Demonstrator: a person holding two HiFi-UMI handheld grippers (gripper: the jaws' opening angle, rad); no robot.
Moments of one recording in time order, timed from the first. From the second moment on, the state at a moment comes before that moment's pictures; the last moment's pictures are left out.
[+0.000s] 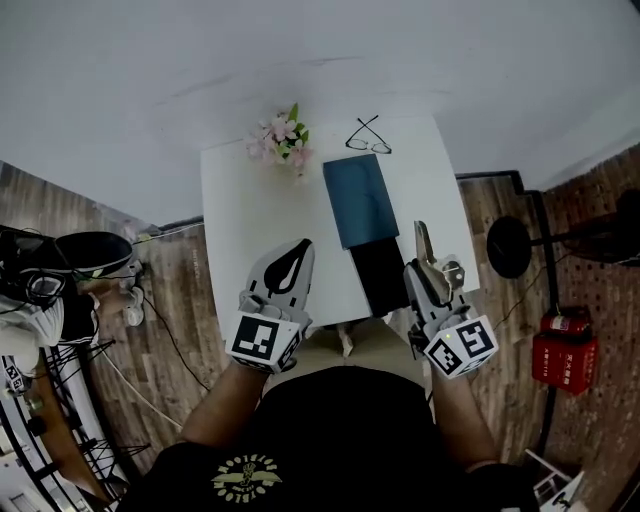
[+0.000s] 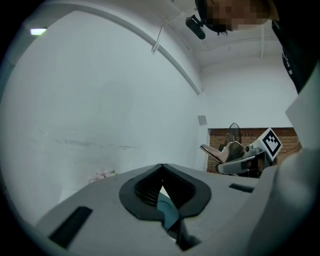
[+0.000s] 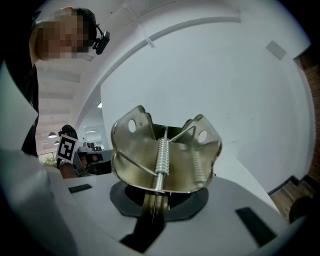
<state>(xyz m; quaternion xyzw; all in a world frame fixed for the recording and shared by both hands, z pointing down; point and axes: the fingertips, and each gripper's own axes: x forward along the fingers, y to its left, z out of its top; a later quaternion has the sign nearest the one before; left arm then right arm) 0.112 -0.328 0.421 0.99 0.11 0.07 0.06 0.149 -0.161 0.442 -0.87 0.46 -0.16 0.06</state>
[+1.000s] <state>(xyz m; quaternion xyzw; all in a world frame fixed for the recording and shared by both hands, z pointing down) 0.104 -0.282 0.469 0.99 0.00 0.08 0.06 0.153 -0.144 0.493 -0.81 0.54 -0.20 0.09</state>
